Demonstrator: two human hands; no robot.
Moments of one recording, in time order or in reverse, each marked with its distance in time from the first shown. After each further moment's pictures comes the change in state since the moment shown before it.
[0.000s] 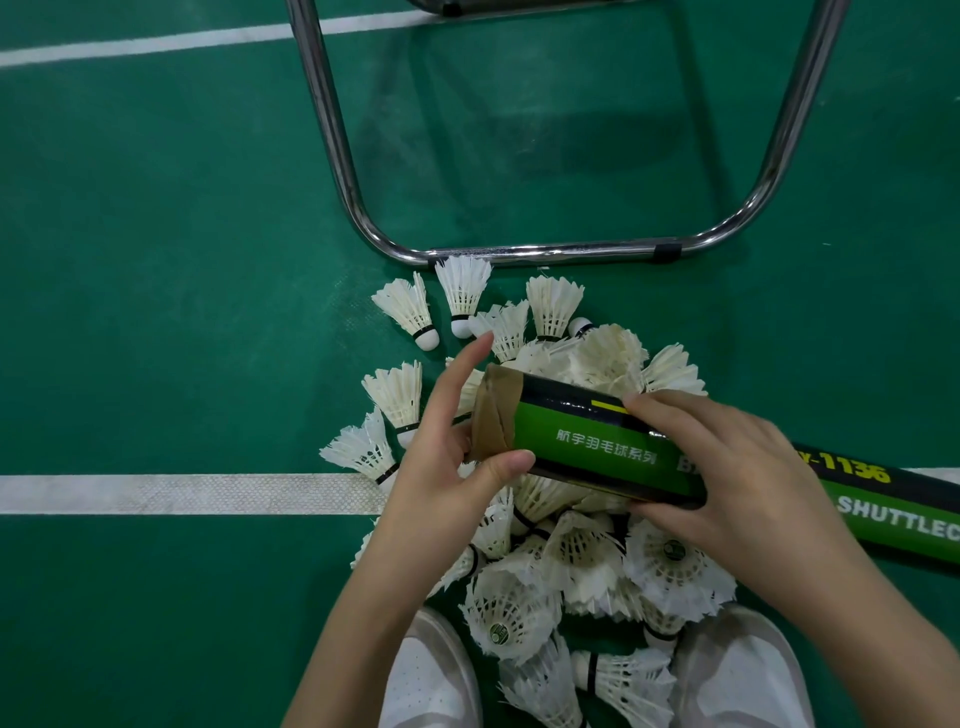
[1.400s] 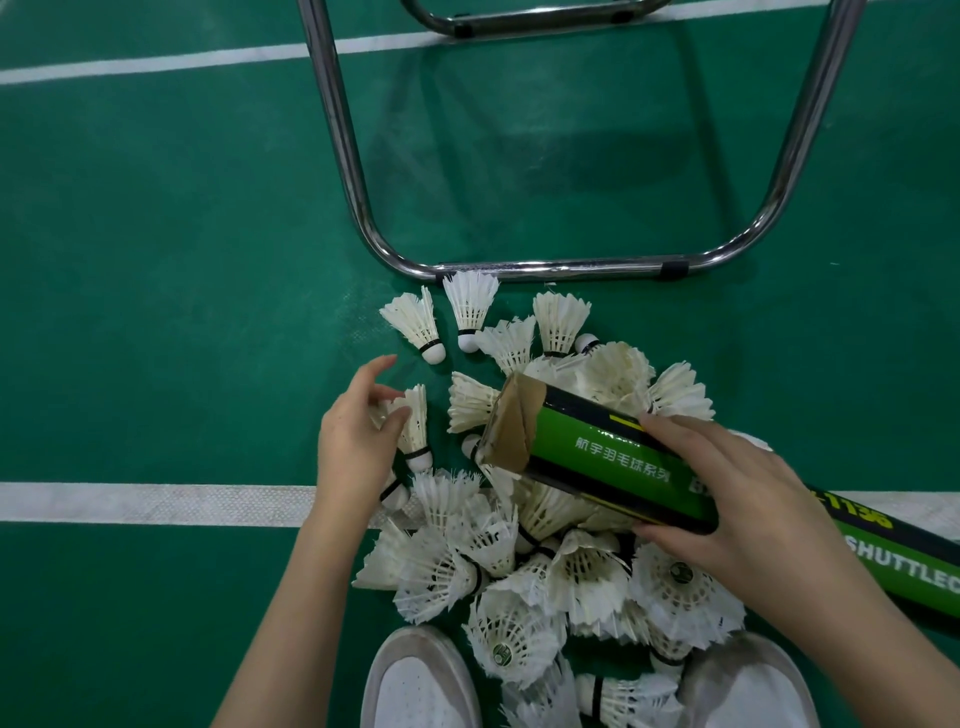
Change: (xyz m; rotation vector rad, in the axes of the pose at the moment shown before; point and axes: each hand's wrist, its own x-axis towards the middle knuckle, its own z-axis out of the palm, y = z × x) left_hand 0.055 -0.076 -0.065 0.499 0.422 -0.106; right_hand -0.003 0.005 0.003 0.030 -0.065 0.063
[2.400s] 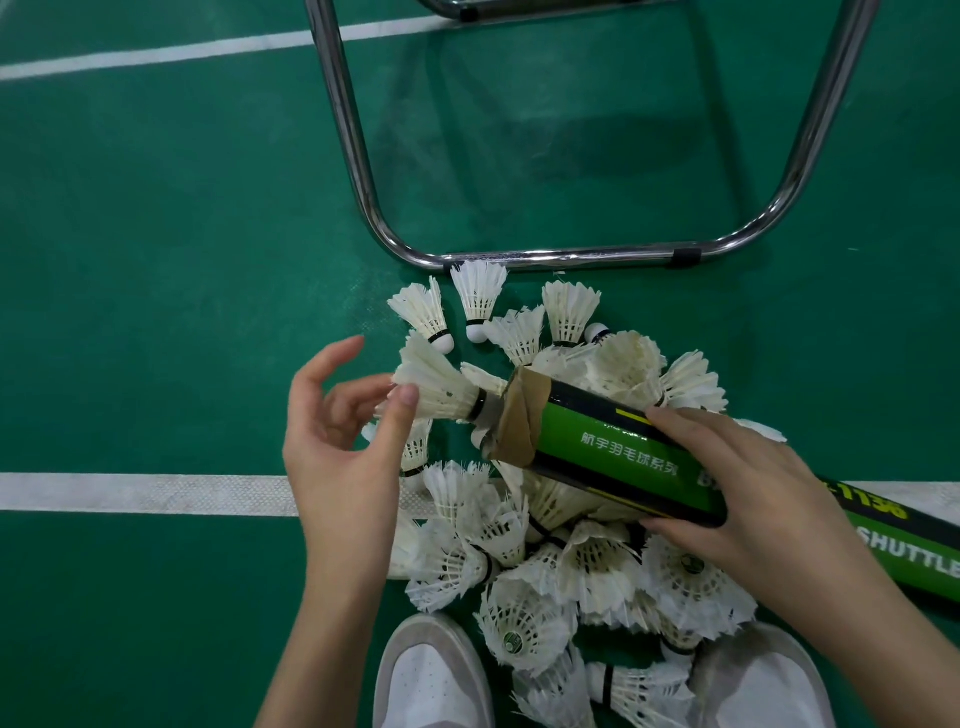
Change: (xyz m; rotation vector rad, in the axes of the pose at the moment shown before) left_hand -0.064 0.075 -0.029 -0.603 0.227 -0.009; right_hand -0.001 -0.001 0.001 0.022 -0.021 0.008
